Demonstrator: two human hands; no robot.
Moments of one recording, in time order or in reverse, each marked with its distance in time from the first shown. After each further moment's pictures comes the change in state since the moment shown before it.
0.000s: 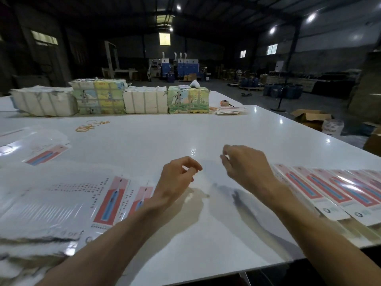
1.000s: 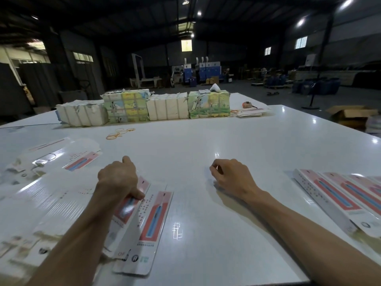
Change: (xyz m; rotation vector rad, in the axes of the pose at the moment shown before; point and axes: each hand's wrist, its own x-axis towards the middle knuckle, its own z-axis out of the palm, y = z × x) left_hand -0.018 0.034 -0.145 1.181 -0.134 -0.698; right_hand 0.028 -0.039 0.077 0.503 -0.056 -0.024
